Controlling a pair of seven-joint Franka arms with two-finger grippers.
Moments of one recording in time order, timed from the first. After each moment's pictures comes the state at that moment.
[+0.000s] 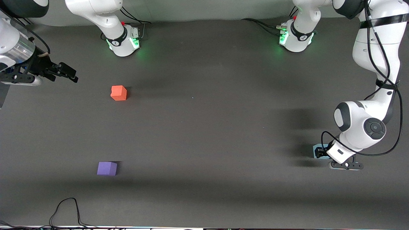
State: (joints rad) left arm 0.06 0.65 -0.02 -1.77 0.01 2.54 0.10; right arm 0.09 -0.33 -0.10 -2.08 0.00 1.74 0.13
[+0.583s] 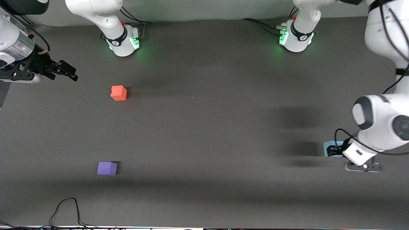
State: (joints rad) left arm 0.07 0.50 -0.02 -1.62 0.00 2.17 0.09; right arm 0.09 -0.33 -0.09 -2.10 0.00 1.75 0.13
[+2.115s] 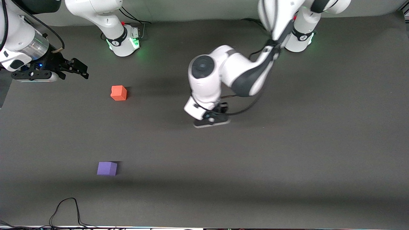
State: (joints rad) left arm -0.77 0.72 -0.05 -1.17 0.12 1.92 -0.99; right arm 0.17 -0.33 -0.08 -2.11 0.00 1.74 0.13
